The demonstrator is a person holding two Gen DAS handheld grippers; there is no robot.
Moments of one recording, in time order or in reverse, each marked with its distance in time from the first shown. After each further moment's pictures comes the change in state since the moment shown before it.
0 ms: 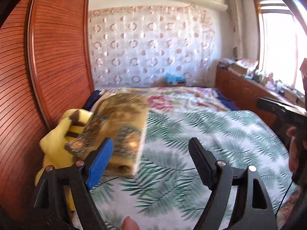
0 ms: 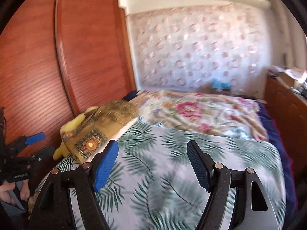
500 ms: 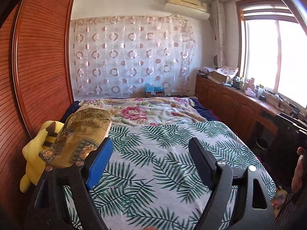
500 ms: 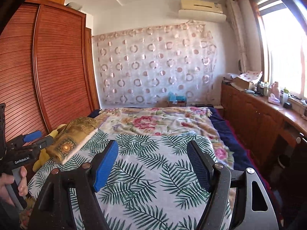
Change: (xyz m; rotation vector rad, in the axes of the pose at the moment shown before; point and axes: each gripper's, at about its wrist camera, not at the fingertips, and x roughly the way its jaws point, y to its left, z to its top) left arm -0.031 -0.085 0.022 0.020 -0.059 -0.114; right arm -0.157 -0.007 -0.036 0.051 -0.104 -0.239
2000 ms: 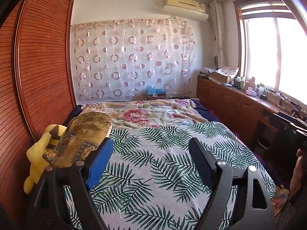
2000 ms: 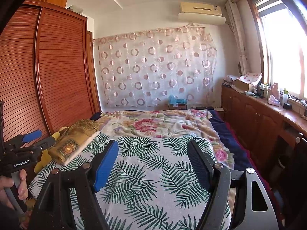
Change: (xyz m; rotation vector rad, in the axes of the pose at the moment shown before) left arm -0.017 -0.010 0.001 0.016 -0.017 0.025; right arm 0.043 -0.004 -0.004 -0.005 -0.010 0.017
